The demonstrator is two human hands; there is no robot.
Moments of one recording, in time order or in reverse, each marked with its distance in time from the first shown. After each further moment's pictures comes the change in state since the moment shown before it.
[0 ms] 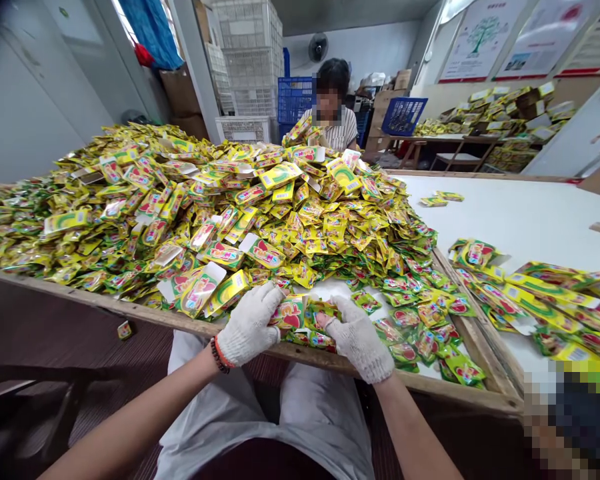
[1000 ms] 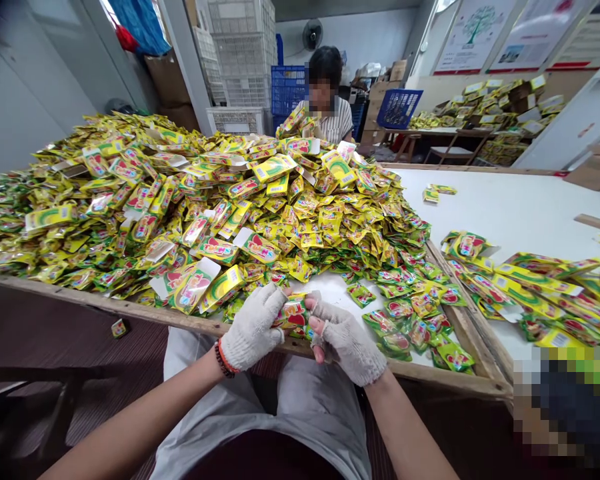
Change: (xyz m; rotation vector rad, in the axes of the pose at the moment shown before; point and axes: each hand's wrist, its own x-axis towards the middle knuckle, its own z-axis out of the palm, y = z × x) left_hand -0.005 0.006 0.019 -0.124 0.065 0.057; right_hand -0.027 -0.010 0.008 0.674 -0.352 0.270
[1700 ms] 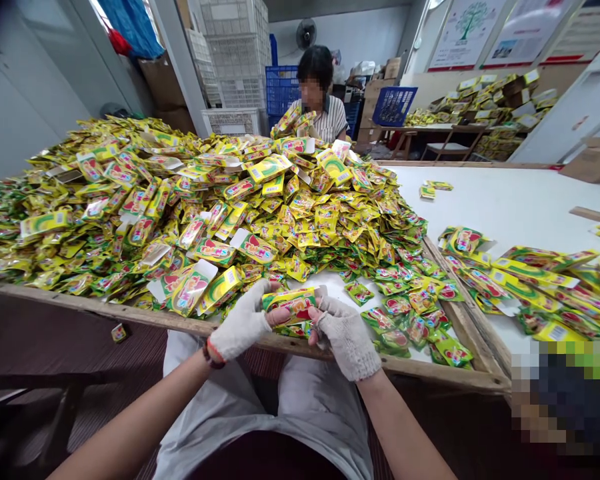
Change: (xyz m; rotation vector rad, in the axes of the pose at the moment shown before) left_hand 0.003 -0.004 -0.004 -0.863 -0.013 -0.254; right_hand 0.010 0.004 0.004 -0.042 0.199 -0.065
